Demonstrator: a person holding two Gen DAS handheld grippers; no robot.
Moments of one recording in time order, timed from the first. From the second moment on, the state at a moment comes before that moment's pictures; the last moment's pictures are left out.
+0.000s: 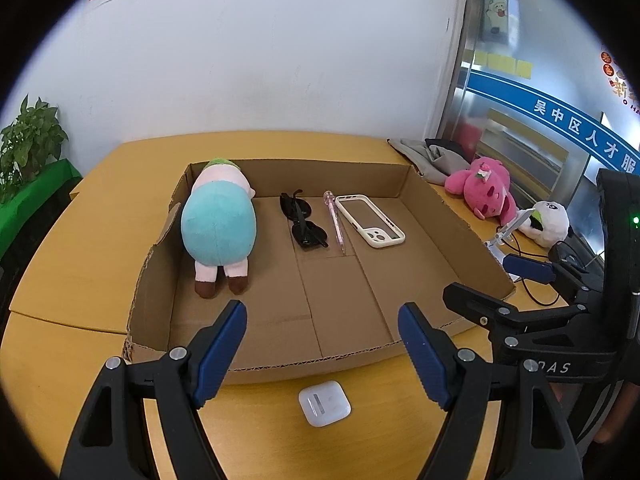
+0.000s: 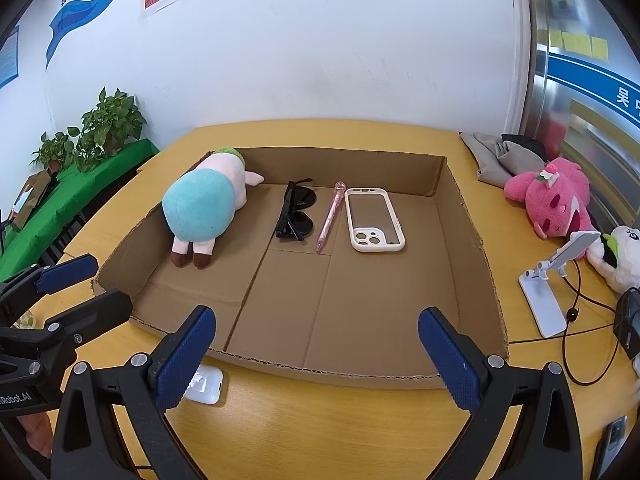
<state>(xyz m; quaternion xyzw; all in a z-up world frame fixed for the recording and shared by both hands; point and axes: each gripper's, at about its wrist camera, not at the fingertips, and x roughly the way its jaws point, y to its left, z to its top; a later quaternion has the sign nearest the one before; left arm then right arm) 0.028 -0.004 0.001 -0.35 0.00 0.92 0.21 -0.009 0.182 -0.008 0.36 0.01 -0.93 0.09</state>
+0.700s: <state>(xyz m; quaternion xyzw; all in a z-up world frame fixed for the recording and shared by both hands) 0.011 0.001 -0.098 -0.47 -0.03 0.86 0.20 -0.012 0.191 -0.029 0.38 0.00 -0.92 0.09</state>
